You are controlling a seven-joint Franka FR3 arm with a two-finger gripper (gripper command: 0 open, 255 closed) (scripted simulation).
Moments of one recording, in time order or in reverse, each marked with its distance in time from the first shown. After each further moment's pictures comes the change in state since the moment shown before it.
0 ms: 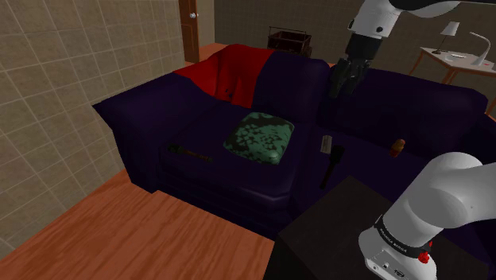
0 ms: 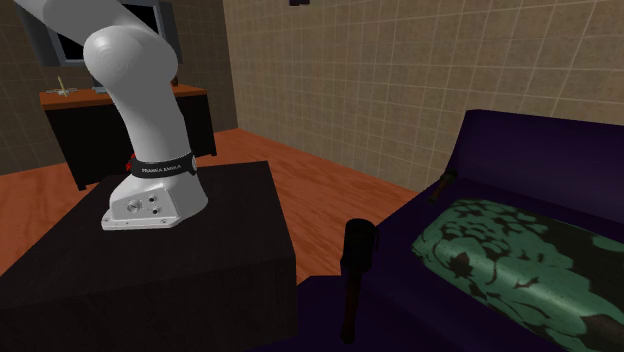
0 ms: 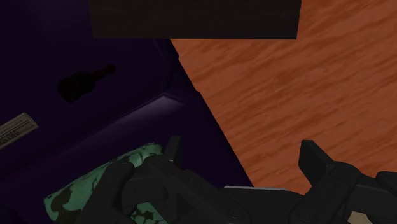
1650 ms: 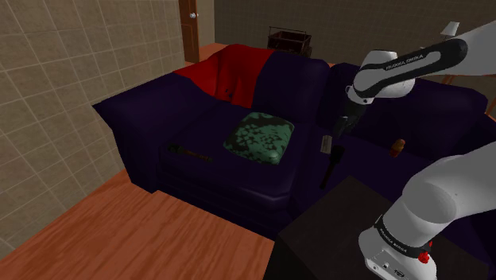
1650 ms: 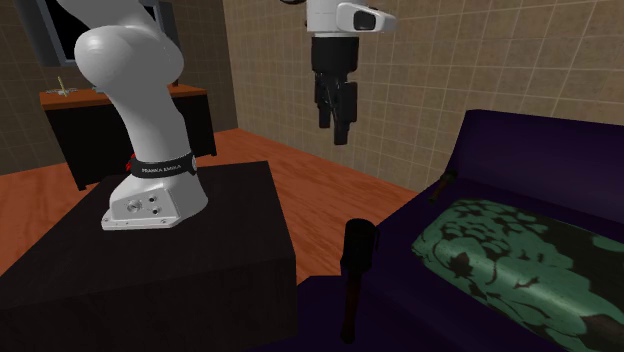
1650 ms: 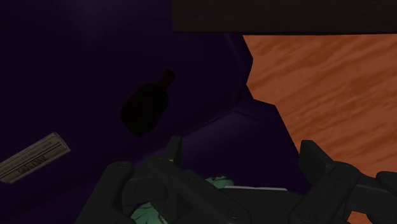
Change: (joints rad) arm -0.145 0.320 -0.340 -0.342 -0.210 0.650 -0.379
